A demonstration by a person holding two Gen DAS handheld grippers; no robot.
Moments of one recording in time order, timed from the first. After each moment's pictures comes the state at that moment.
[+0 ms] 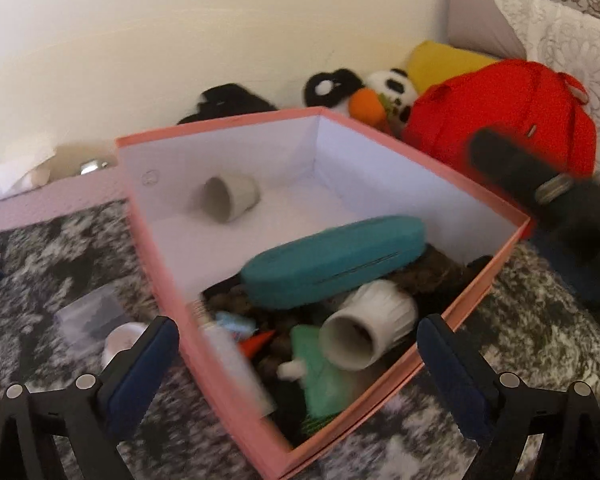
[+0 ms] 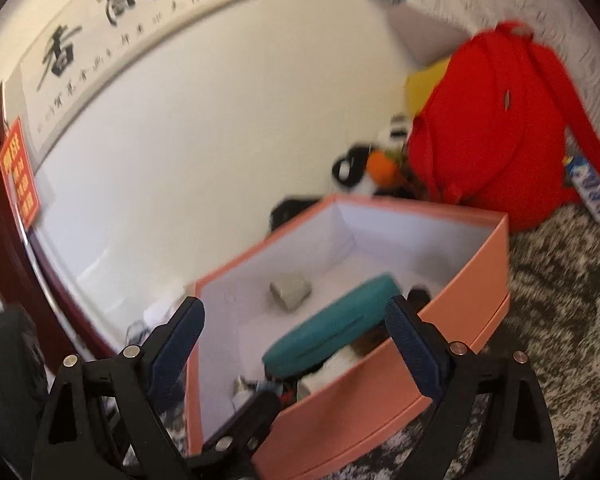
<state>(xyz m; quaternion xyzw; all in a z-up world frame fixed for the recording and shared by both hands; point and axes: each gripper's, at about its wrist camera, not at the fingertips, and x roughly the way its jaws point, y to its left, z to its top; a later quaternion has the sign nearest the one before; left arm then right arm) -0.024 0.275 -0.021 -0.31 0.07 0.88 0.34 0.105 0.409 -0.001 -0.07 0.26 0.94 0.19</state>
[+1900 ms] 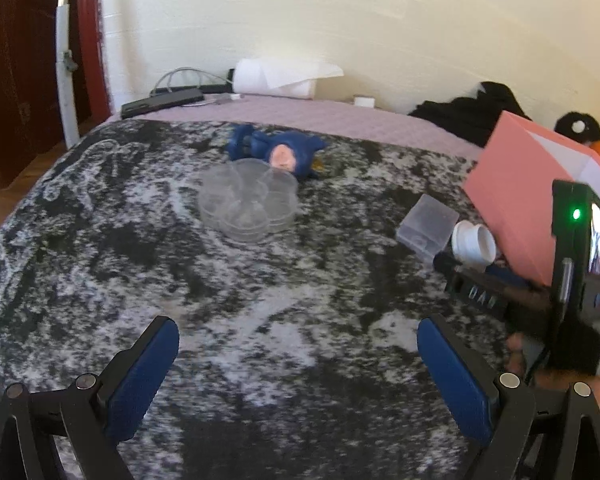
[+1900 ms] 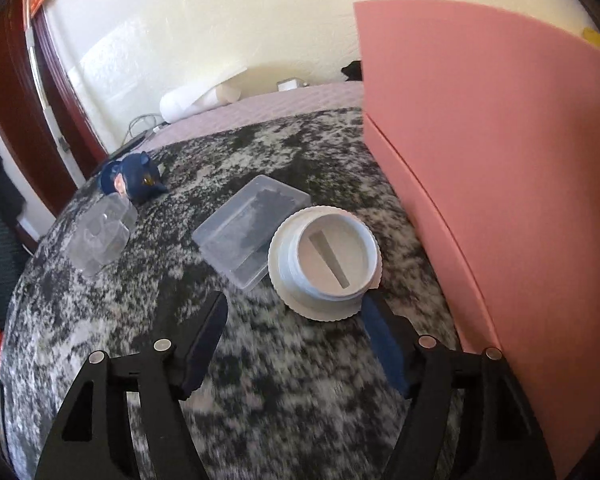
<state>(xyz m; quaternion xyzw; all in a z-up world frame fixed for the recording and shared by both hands) -0.125 0.019 -0.057 -0.39 -0.01 0.91 0.11 -0.177 0.254 -0.130 -0.40 0.14 0.90 0.03</state>
